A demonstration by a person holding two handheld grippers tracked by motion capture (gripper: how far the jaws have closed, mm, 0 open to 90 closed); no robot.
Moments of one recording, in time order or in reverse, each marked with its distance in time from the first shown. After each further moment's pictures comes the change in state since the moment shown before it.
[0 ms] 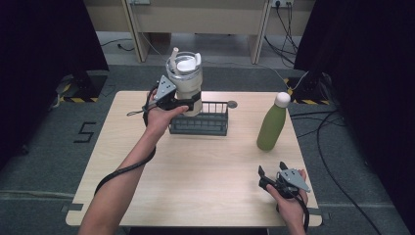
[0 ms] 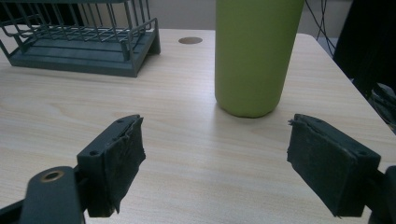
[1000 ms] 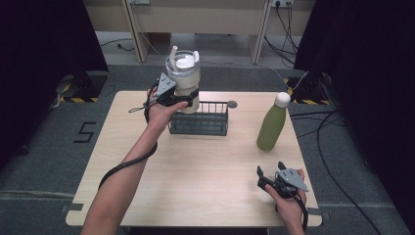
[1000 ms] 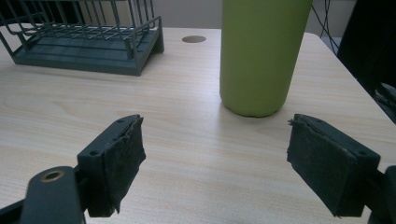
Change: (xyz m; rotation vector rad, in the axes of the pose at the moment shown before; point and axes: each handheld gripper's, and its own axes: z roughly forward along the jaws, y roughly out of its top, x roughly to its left) left arm 0.018 -0.011 0.014 0.029 0.045 -0.021; right arm 0.003 -0.001 0.002 0.003 0.010 -0.008
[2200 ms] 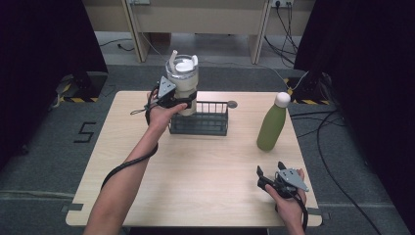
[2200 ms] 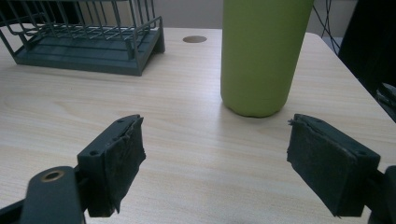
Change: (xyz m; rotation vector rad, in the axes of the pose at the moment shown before) left arm 0.009 -0.021 0.008 0.036 0.037 0.000; right arm 0.000 0.000 0.000 0.000 0.003 -0.002
